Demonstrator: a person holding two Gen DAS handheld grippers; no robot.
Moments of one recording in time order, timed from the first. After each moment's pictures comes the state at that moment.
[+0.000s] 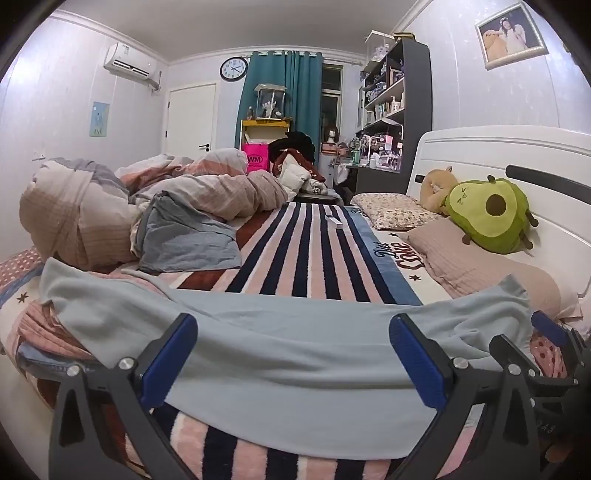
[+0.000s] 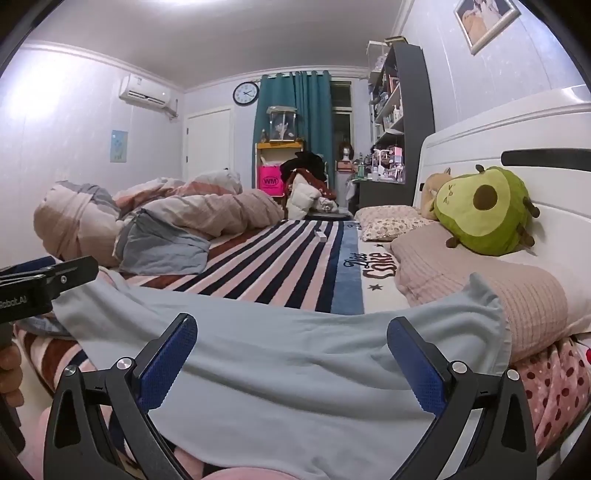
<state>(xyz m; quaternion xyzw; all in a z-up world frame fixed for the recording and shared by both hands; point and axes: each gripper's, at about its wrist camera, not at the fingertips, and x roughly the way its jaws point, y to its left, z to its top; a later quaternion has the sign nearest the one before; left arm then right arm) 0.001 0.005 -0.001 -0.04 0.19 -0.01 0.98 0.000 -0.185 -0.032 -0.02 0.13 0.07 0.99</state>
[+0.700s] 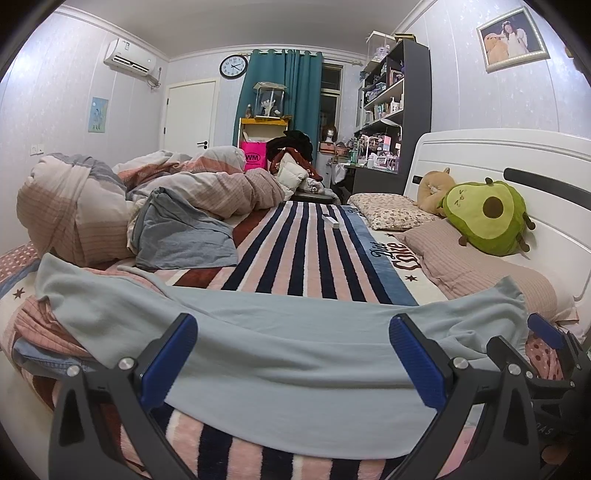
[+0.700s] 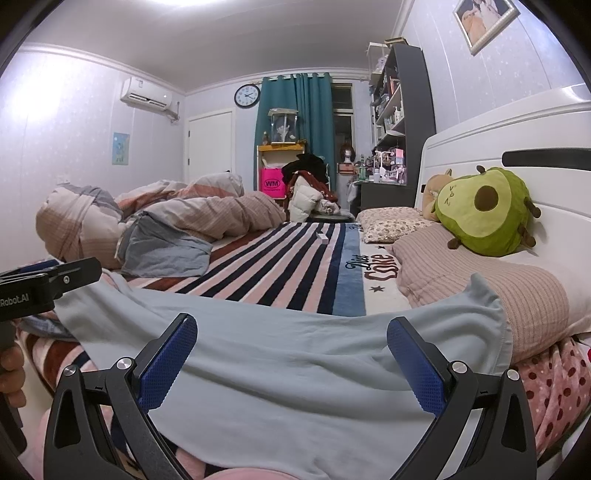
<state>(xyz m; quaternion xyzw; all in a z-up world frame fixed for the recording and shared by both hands) 0.003 0.006 -0.001 -0.04 0.19 -0.01 0.98 -0.002 -0.187 -0.030 -0.02 0.13 0.07 0.99</state>
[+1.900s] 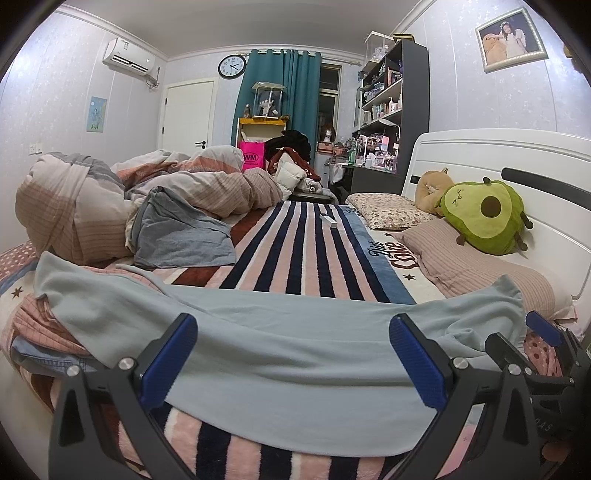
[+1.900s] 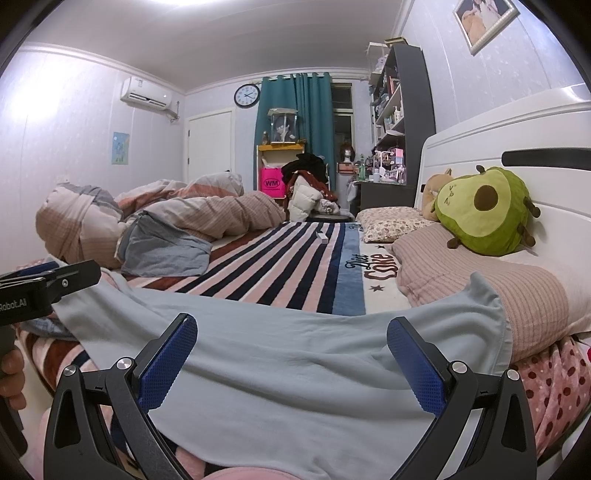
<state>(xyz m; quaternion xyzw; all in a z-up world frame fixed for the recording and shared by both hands) 0.001 0.000 -0.003 -0.04 0.19 -0.01 0.98 -0.002 -0.190 -0.030 -0.02 0.13 0.07 0.99</state>
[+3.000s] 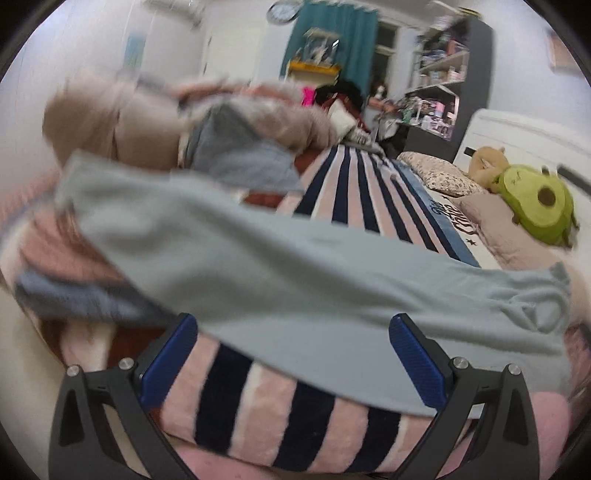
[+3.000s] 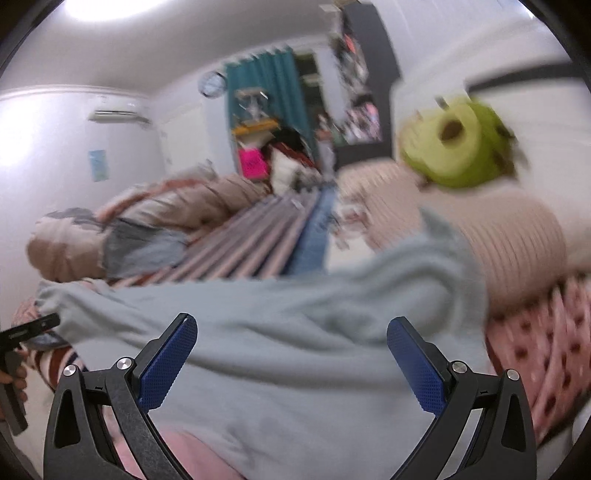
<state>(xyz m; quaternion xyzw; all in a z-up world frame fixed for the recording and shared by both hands) 0.028 0.108 -0.084 -0.13 0.32 0.04 0.94 0.017 -0.296 -0.062 0.08 0.21 0.07 0.97</state>
